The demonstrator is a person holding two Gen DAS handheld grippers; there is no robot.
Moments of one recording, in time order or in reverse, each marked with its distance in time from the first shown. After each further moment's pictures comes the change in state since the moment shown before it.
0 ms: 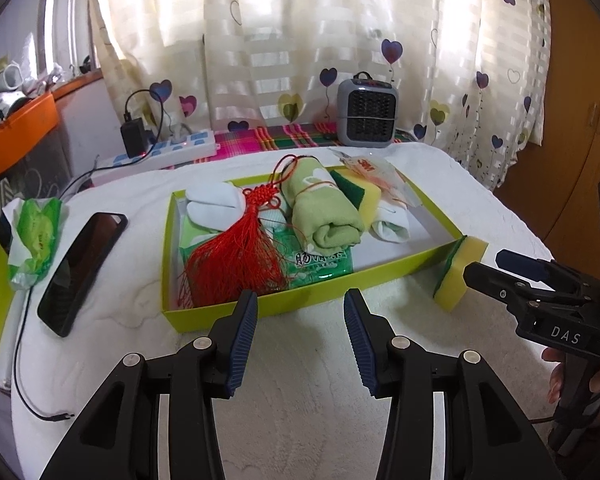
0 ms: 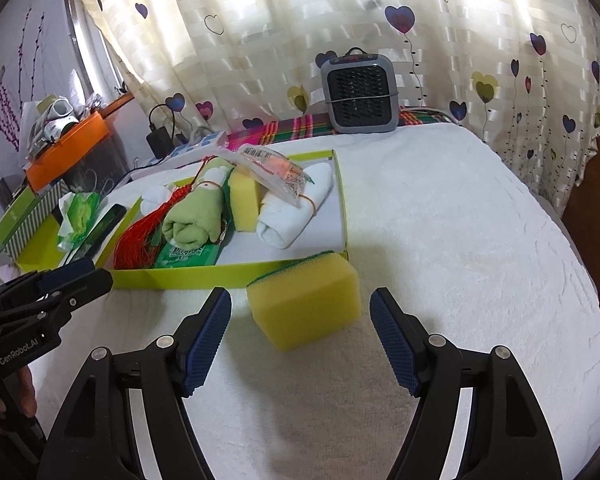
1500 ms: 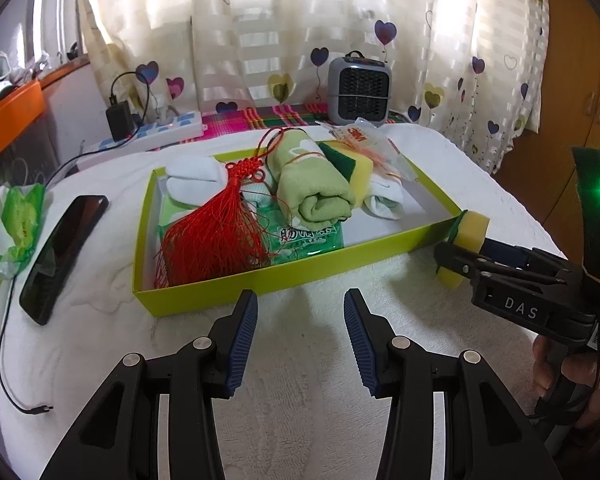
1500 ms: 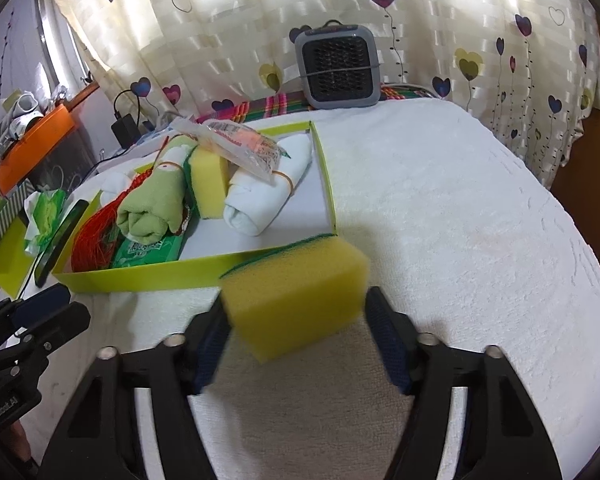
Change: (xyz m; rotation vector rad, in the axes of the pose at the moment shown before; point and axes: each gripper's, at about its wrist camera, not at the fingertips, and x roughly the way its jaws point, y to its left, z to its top) left arm 0.018 -0.004 -0.011 0.009 0.046 -0.029; right arm 0.031 -0.001 -0.004 0.040 0.046 -0.098
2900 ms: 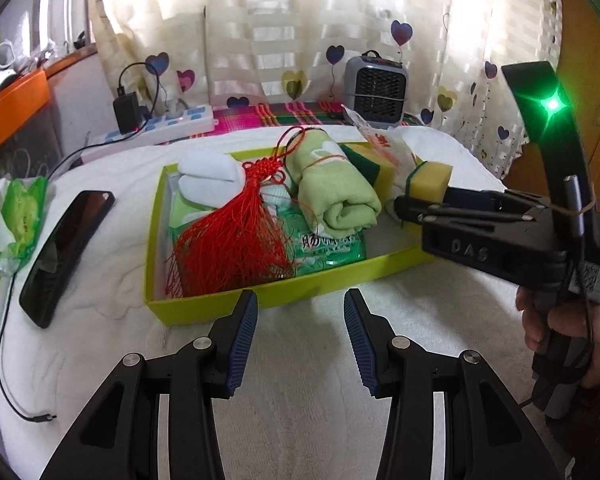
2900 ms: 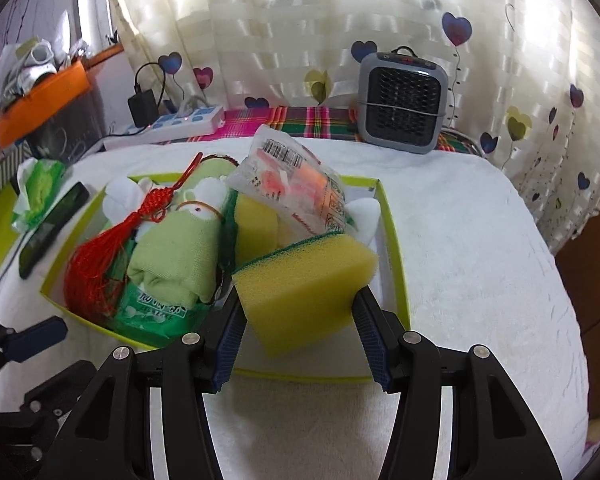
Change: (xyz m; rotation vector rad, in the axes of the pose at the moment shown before) left arm 0.011 0.014 0.009 -0.029 0.012 0.009; right arm 0.032 0.051 0.048 -0.210 0.023 -0.041
